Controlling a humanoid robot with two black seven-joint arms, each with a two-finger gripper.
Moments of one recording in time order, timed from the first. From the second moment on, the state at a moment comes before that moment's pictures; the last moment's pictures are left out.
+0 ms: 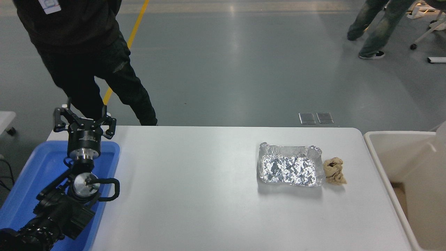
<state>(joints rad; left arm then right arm) -0.61 0.17 -1.00 -0.41 -0.12 -0.52 -0.60 1.68 -0.97 -1.12 0.99 -0.80 0.31 -0.10</state>
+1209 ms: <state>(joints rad) -0.61 0.17 -1.00 -0.41 -0.12 -0.52 -0.60 0.78 -0.57 -0.69 0.42 -0.40 -0.03 -0.10</state>
